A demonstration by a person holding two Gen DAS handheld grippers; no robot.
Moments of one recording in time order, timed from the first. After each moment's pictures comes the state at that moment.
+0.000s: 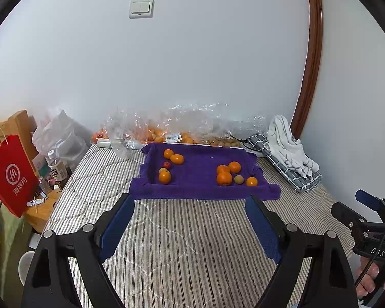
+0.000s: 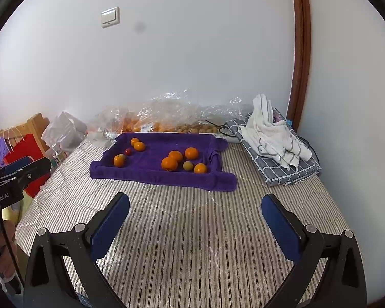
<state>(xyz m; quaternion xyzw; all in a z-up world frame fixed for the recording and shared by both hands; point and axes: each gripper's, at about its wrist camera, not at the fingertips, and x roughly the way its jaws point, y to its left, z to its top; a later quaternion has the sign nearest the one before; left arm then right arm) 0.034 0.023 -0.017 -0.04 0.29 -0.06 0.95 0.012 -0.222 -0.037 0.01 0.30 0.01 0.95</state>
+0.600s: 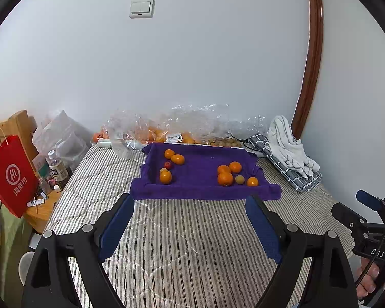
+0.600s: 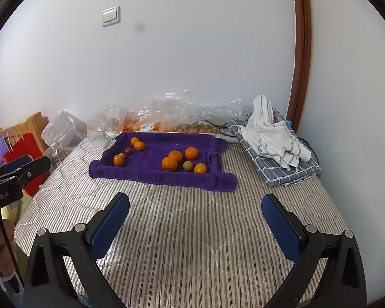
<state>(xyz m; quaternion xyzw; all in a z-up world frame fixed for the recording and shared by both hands) 0.035 0.024 -0.015 -0.04 0.29 -0.06 0.95 0.011 -0.218 -0.038 0.01 0.30 0.01 0.95</state>
